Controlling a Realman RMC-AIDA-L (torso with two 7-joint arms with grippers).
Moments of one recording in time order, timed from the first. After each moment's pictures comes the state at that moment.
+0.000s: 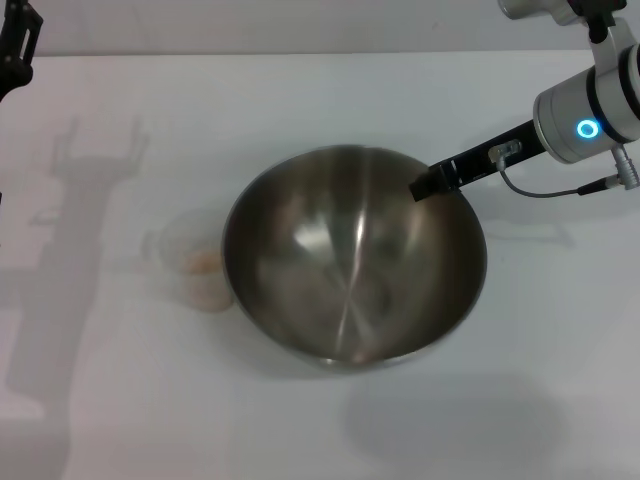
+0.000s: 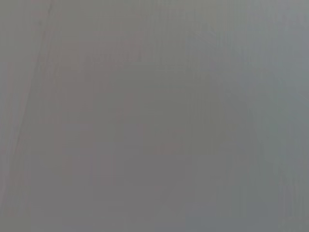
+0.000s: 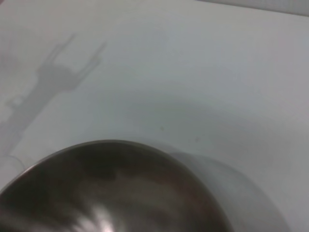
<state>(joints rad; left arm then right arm) -0.44 -2.08 -0.86 -0.32 2.15 1.38 -0.04 0.73 2.08 -1.17 -0.97 0.74 1.33 -0.58</state>
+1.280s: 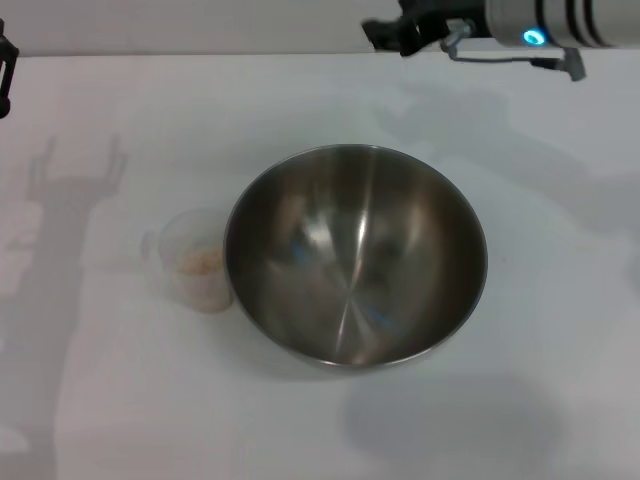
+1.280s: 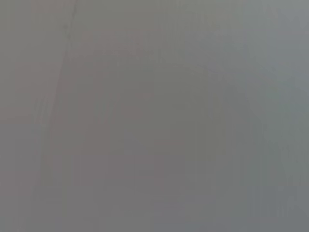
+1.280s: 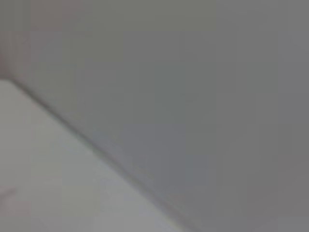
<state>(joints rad) -0.36 -2.08 -0.85 -0.35 2.15 1.41 -0.04 0.64 2.08 -1.50 -1.21 0.71 0.75 -0.70</state>
